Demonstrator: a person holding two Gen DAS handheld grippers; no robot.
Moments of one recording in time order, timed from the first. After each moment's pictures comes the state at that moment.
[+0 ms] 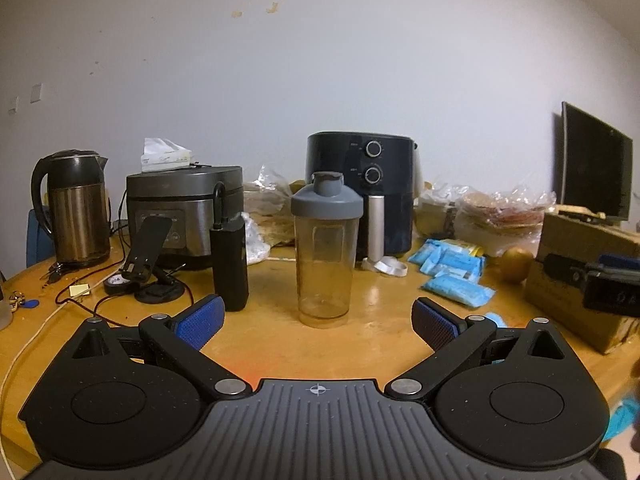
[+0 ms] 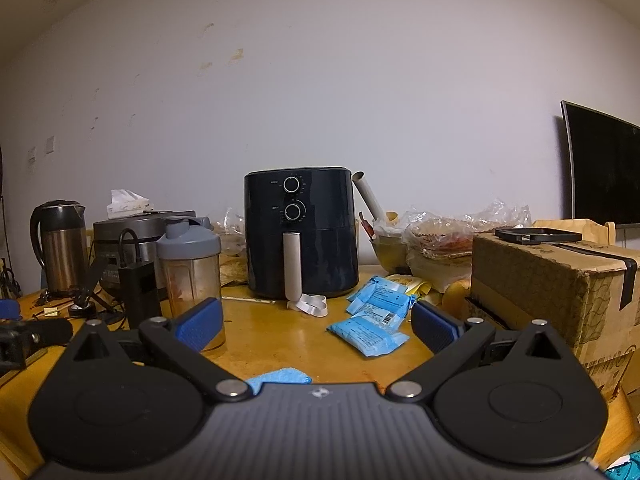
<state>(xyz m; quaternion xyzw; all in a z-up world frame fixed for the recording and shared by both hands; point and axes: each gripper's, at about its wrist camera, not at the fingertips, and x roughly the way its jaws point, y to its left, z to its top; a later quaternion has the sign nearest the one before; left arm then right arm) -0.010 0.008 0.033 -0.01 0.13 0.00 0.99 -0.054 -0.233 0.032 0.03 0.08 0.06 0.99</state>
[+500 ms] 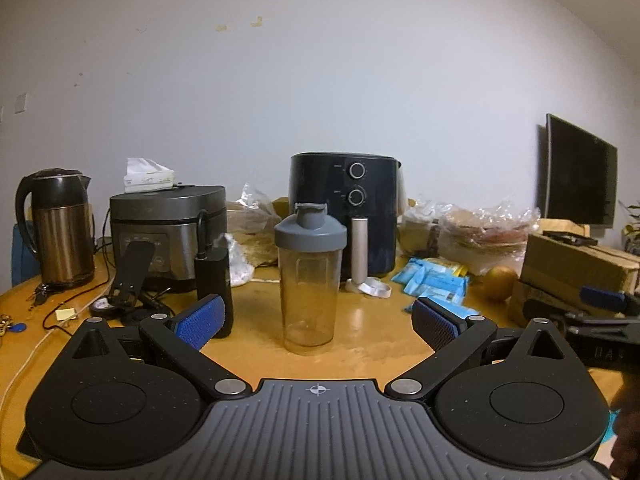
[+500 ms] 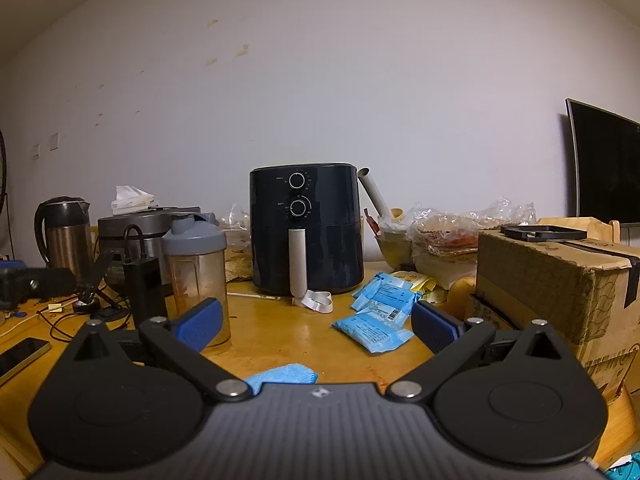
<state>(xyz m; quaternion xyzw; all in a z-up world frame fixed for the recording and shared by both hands) -0.001 0.006 0.055 0.01 0.10 -0.03 0.99 -0.054 -0.232 0.032 0.03 0.08 0.07 0.99</state>
